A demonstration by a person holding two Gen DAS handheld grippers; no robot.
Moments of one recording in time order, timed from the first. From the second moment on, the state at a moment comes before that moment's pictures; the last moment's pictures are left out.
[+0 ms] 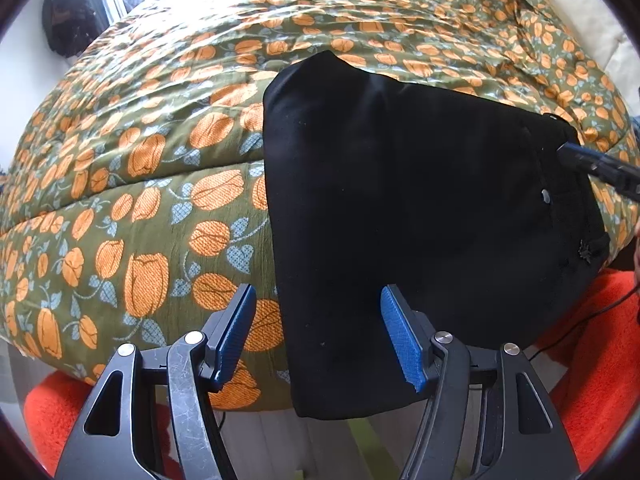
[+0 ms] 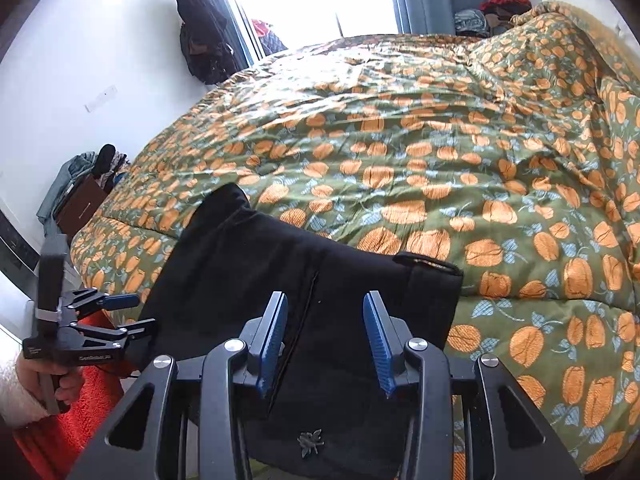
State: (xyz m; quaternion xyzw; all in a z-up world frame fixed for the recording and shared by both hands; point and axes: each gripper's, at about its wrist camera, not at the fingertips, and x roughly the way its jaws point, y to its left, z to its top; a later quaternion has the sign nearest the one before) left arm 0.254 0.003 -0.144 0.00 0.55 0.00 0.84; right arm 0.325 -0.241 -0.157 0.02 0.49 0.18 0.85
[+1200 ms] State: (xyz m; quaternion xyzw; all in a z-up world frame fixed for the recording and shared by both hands) left arm 0.272 0.021 -0.158 -0.16 0.57 -0.12 0.79; right arm 0.290 -0.290 -0.217 0.18 0.60 0.23 0.75
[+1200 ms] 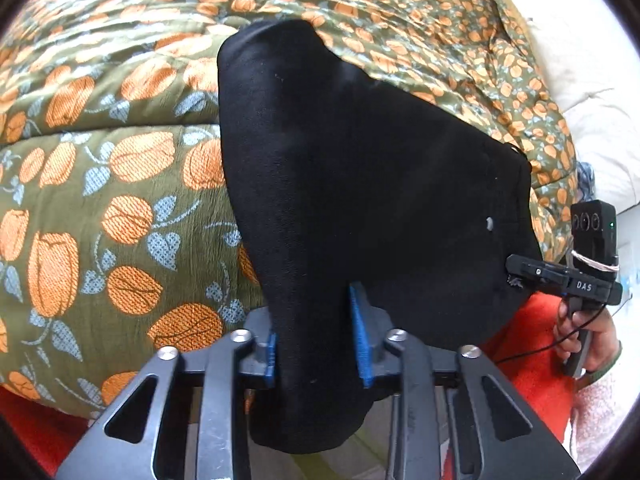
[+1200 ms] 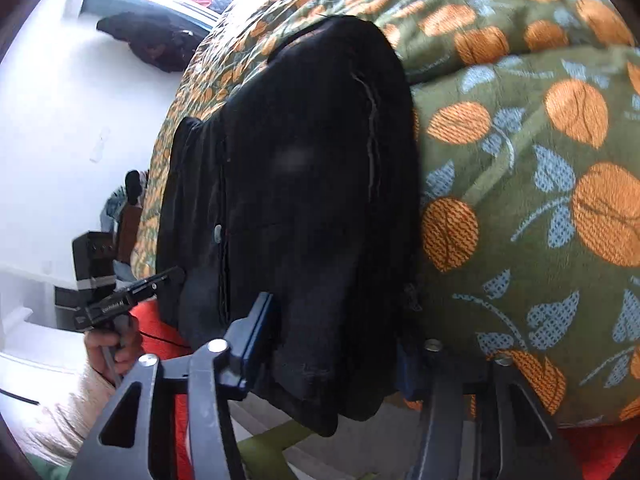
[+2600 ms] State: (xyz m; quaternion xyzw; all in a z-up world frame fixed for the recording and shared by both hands) left arm 0.220 0.063 -0.077 0.01 0.42 0.16 0.89; right arm 0.267 -0.163 -0.121 -0.02 0.45 0.10 0.89
